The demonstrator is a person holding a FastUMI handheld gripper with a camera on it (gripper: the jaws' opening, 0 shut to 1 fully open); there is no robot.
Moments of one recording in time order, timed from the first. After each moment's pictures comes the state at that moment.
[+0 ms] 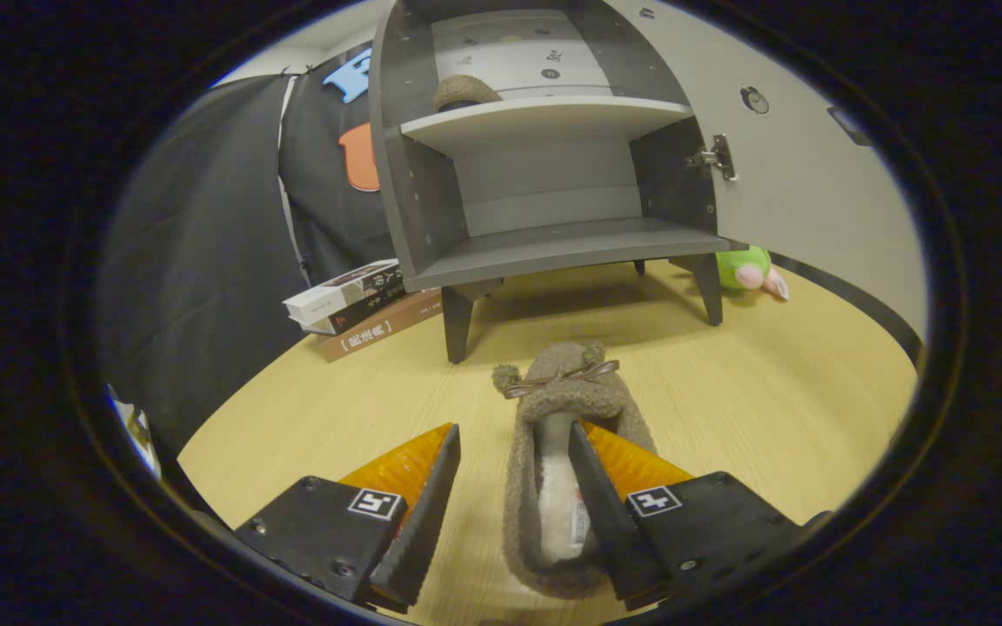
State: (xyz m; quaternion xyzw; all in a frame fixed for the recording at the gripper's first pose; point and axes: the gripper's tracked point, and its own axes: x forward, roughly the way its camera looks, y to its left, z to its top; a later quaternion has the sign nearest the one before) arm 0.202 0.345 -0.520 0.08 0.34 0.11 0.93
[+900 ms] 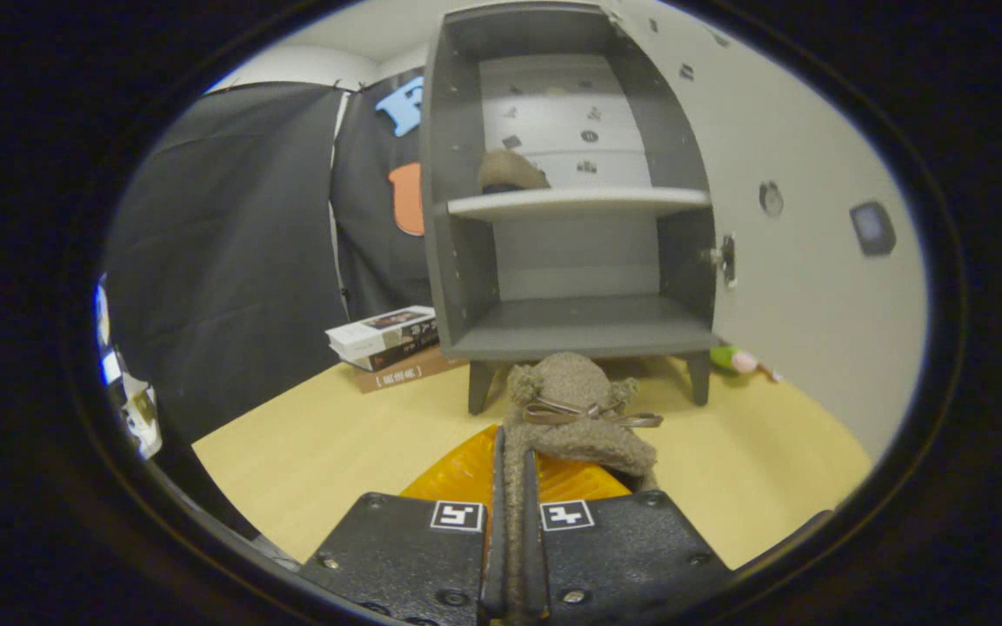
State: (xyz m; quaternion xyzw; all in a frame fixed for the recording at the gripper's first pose) arm 0.181 0.314 -0.389 0.02 0.20 0.16 0.97
